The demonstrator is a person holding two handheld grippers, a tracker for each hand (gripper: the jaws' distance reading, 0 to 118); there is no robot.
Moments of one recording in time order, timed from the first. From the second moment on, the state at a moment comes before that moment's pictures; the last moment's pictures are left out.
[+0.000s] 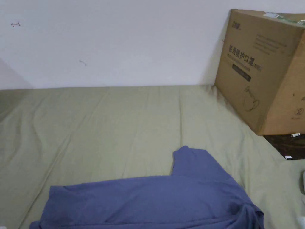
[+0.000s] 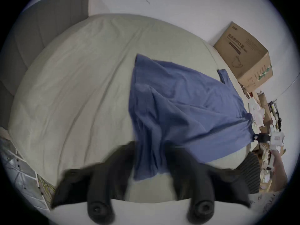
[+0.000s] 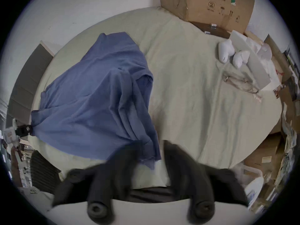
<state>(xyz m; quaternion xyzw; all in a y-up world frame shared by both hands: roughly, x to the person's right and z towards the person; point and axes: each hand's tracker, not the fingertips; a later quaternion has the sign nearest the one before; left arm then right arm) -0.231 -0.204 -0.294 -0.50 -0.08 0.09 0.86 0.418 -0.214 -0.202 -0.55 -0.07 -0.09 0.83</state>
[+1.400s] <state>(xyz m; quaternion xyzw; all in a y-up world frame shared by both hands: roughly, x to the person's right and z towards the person) -0.206 -0.268 -0.527 -0.54 -0.09 -0.04 0.84 0.322 -0.139 -0.334 -0.42 0.05 -0.14 0.90</state>
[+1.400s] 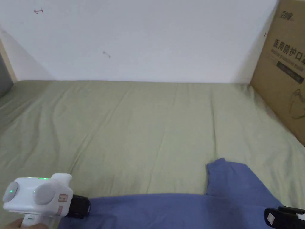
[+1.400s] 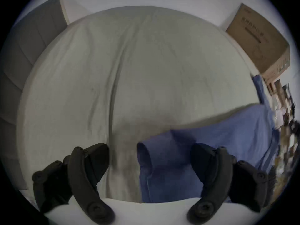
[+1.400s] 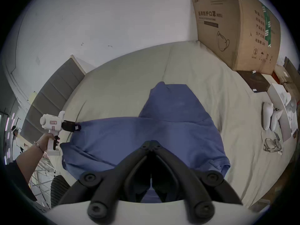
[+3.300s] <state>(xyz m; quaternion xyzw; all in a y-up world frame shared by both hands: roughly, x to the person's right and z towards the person) -0.256 -0.184 -0.304 -0.50 -0.18 0.04 0.85 0.379 -0.181 -0.194 -0.54 0.00 -0.12 0.83</state>
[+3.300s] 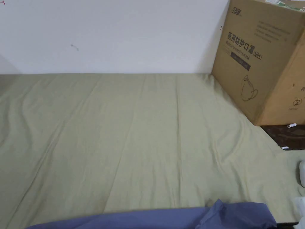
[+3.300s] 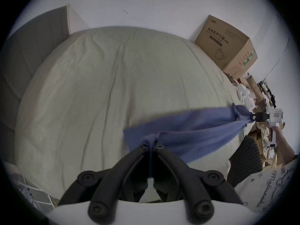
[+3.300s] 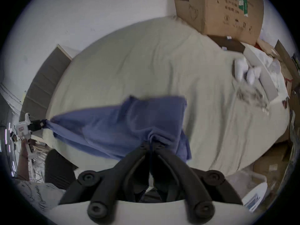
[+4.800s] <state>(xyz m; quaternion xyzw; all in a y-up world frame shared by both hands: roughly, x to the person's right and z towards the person) -0.338 -0.256 -0.310 -0.45 -0.18 0.42 0.77 0.300 -0.113 -0.210 -0.36 -0.02 -0.15 0.92</state>
